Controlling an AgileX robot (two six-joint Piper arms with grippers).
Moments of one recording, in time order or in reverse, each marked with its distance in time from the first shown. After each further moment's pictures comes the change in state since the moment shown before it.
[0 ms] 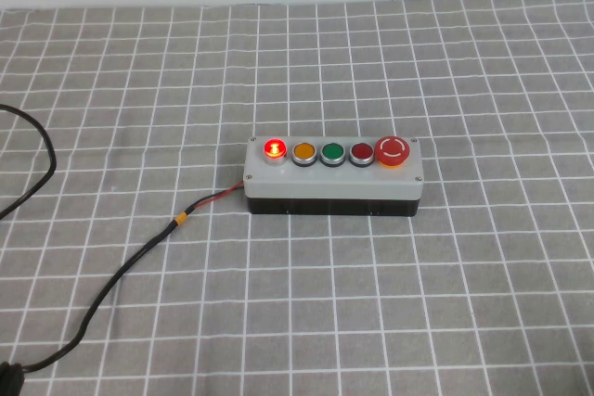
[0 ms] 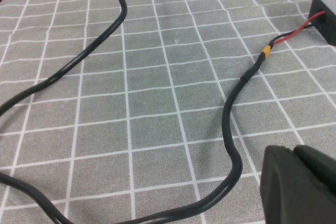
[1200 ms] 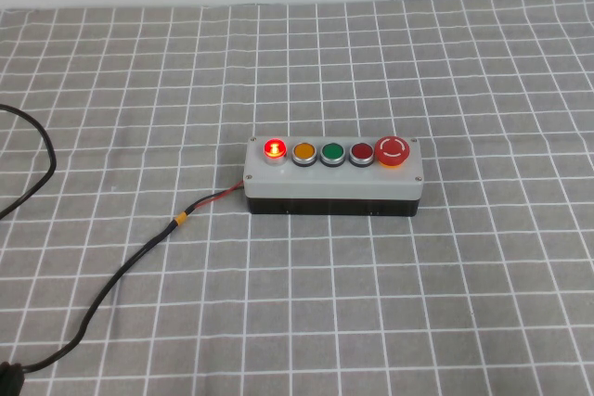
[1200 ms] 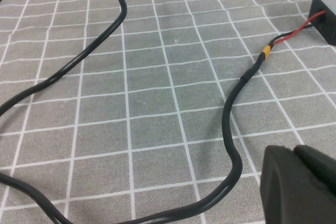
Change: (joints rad) right arm 0.000 -0.006 -0.130 0.198 -1.015 0.005; left arm 0.000 0.000 0.000 0.000 0.000 0.000
